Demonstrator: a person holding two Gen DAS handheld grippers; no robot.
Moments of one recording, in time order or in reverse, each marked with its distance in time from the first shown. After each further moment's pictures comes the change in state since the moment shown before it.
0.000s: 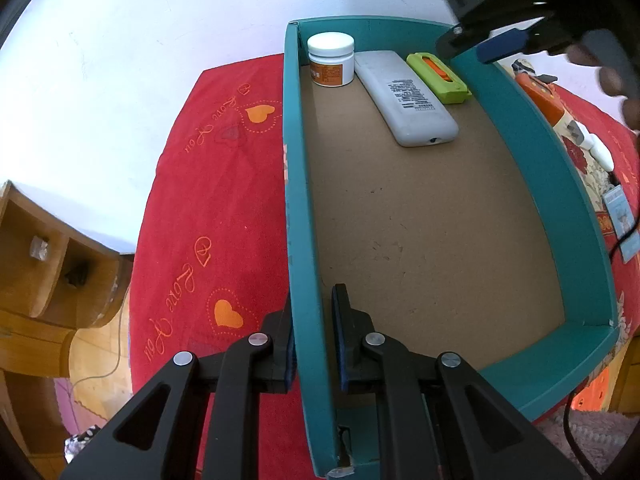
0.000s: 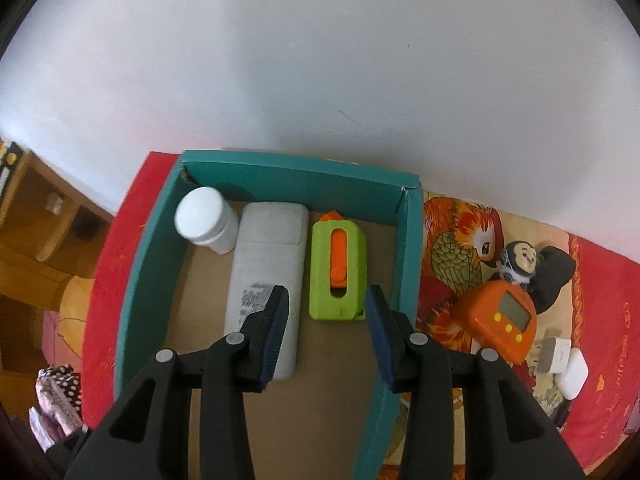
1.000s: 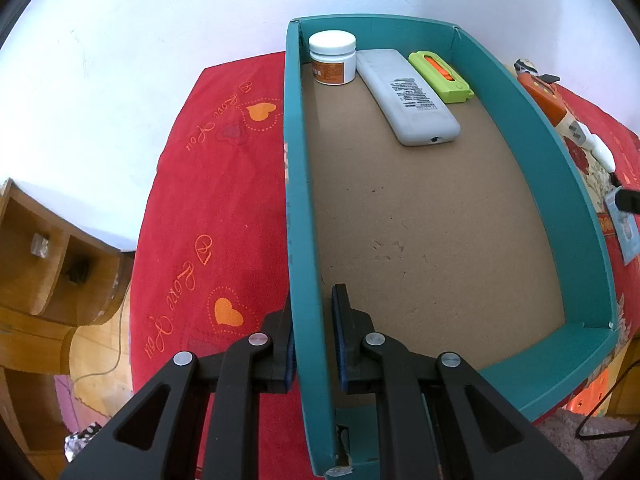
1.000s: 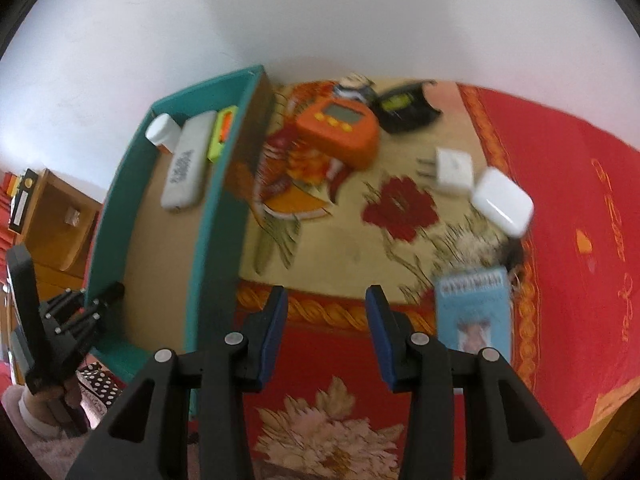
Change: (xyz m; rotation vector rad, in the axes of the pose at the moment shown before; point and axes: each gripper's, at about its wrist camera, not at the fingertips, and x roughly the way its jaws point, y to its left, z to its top) left arm -0.003 0.004 -0.005 -0.003 0.005 -0.002; right arm -0.050 -0.108 -0.130 0.170 0.032 0.071
